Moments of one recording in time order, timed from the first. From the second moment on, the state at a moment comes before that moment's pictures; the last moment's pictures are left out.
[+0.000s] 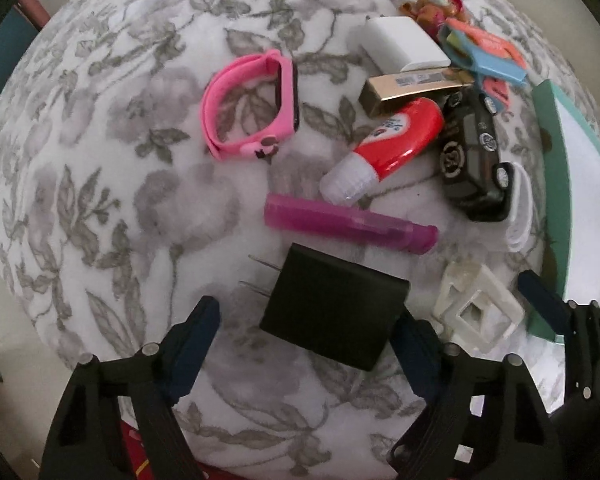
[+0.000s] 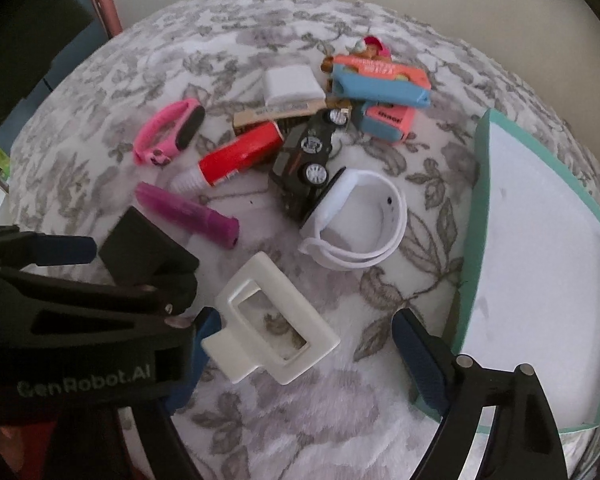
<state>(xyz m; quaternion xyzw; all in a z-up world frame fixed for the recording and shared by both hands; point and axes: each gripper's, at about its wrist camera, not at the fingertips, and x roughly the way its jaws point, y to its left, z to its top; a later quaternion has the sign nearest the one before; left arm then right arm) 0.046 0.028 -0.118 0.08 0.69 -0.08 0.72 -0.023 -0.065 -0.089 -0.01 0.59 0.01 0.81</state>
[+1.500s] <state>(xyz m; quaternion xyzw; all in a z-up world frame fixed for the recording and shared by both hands) 0.038 0.050 -0.013 0.02 0.56 -0.11 0.82 -0.037 -0.113 -0.033 0.10 0.50 -0.02 0.86</state>
